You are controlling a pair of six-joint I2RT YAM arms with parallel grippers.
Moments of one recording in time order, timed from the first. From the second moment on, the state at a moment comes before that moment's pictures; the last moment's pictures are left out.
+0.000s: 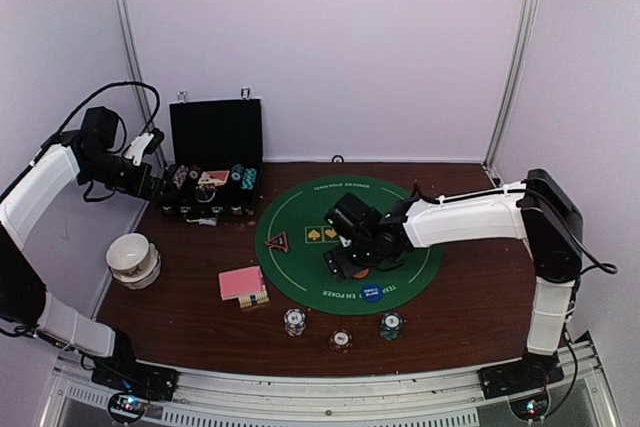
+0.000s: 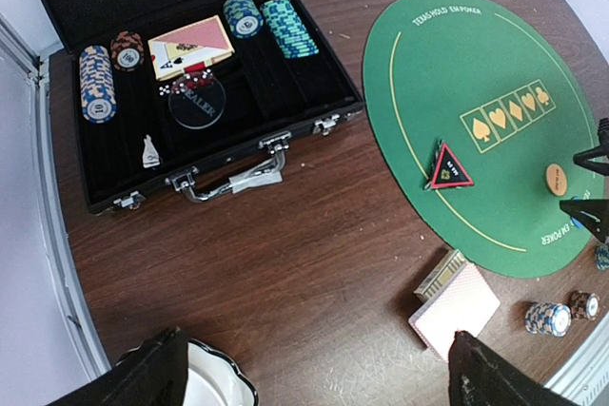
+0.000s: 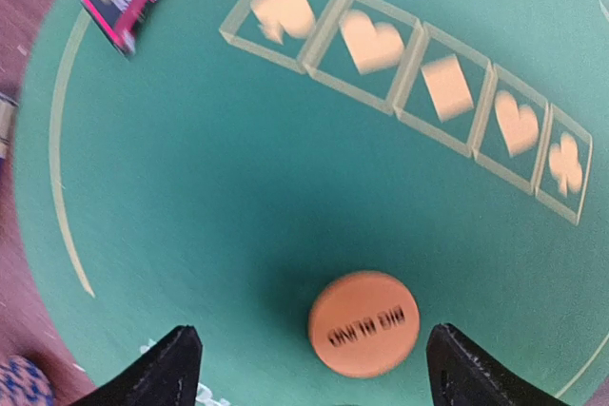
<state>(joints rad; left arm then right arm) 0.04 1.34 1.30 -0.92 0.40 0.28 0.96 1.94 1.37 -0.47 0.27 0.37</state>
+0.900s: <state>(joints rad) 0.04 1.34 1.34 -0.95 0.41 0.28 0.88 1.91 1.18 -0.40 0.22 0.54</state>
